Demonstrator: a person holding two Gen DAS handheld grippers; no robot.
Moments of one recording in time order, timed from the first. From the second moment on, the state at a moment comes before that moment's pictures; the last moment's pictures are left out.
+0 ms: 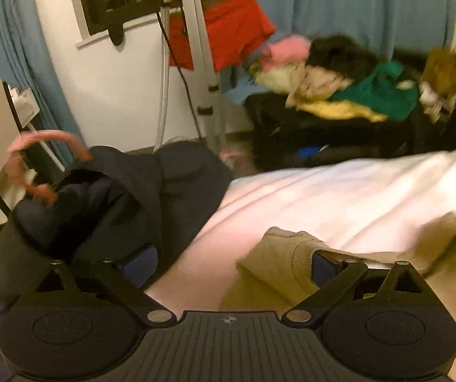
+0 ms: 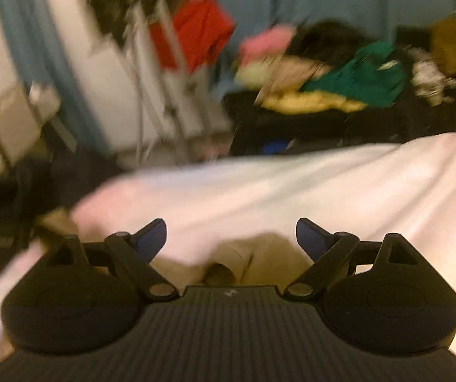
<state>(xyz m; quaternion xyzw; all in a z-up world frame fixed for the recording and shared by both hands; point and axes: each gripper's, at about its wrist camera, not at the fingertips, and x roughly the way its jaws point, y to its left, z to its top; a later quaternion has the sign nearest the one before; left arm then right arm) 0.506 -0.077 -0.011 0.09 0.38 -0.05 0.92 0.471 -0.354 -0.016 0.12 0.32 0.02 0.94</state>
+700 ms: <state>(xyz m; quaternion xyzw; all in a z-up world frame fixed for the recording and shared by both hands) 0.239 -0.023 -0.016 0.01 0.31 -0.07 0.95 0.155 -0.264 -0.001 0.07 0.21 -0.01 0.97</state>
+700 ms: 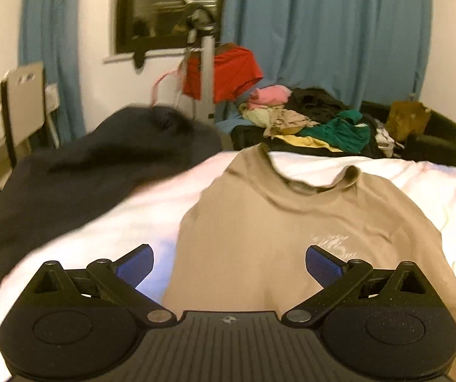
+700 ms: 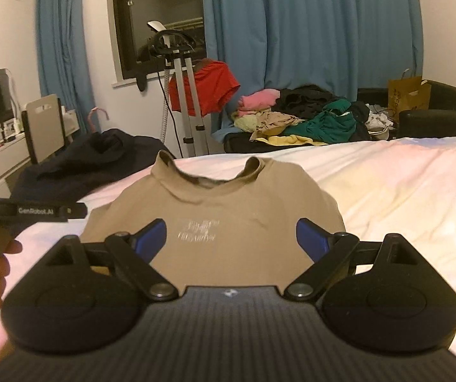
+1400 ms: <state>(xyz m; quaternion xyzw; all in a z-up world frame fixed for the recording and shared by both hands) 0.386 0.046 -0.099 -0.23 0.34 -0.08 0.91 0.200 -0.291 -0.092 0.19 0.31 -0.01 0.93</state>
